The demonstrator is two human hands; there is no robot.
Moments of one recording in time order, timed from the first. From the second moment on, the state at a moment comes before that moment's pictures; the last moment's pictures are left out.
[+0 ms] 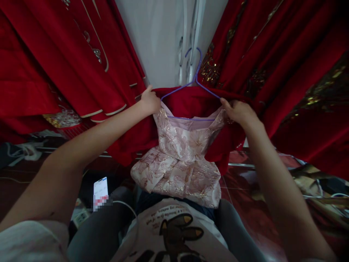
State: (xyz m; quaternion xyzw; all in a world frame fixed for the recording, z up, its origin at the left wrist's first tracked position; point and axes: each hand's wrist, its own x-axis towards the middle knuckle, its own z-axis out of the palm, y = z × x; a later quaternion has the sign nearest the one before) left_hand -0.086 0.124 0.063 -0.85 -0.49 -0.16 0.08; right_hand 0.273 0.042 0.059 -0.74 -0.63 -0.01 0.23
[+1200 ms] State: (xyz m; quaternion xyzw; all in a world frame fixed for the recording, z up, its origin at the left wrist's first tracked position) left_hand -0.092 -0.016 -0.007 -0.93 -0.32 -0.17 -0.01; right_hand 0.315 -0.065 -0.054 -0.59 -0.63 0.22 0.46
